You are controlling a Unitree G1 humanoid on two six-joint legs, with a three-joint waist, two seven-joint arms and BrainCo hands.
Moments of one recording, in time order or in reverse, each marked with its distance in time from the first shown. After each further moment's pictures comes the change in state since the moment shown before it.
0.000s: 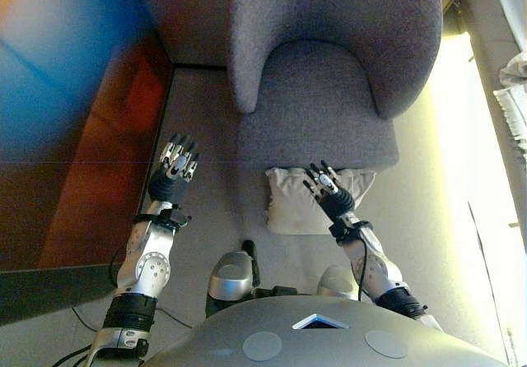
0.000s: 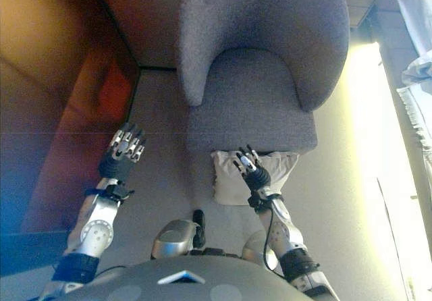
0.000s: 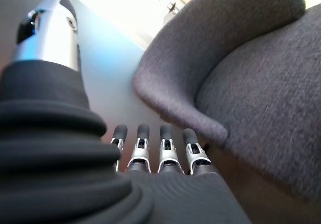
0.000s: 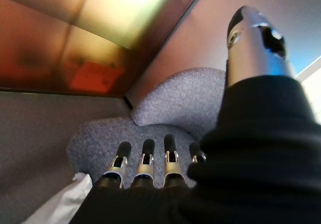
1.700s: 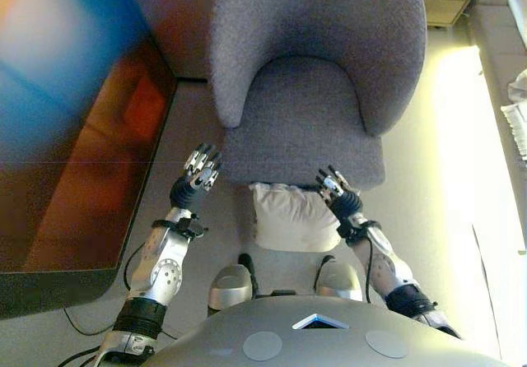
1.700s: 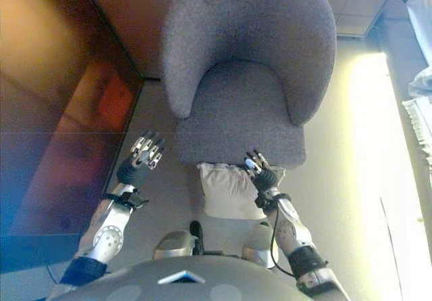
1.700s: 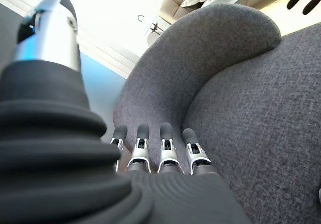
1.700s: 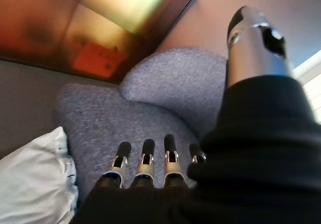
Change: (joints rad) left arm 0.012 -0.003 -0.105 0.007 0.058 -0.027 -0.003; right arm -0.052 -0.046 0.000 0.056 -0.041 0.020 -0.043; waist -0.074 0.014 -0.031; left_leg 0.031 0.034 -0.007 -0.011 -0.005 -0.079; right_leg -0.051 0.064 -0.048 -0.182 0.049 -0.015
